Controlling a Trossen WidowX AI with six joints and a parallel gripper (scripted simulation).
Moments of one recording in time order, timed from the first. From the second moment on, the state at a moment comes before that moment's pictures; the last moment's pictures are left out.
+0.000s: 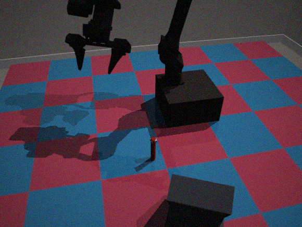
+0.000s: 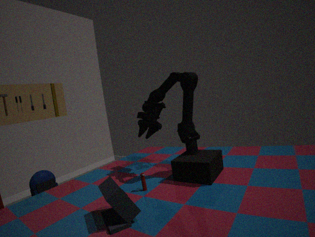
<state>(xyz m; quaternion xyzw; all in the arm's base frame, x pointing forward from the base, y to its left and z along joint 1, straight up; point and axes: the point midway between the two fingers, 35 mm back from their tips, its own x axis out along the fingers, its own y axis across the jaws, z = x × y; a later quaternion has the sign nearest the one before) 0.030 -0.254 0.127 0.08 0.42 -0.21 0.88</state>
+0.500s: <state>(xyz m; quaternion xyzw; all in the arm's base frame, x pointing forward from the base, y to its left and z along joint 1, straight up) 0.066 -0.249 0.113 0.08 0.46 -0.15 0.87</state>
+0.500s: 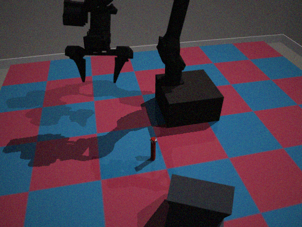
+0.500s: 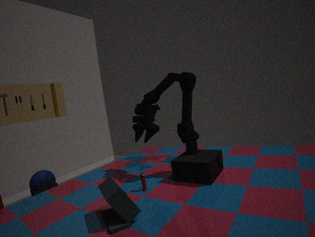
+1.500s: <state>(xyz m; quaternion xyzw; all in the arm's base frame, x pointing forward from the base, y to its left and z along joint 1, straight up) 0.134 -0.225 0.087 0.08 0.54 -0.04 0.84</state>
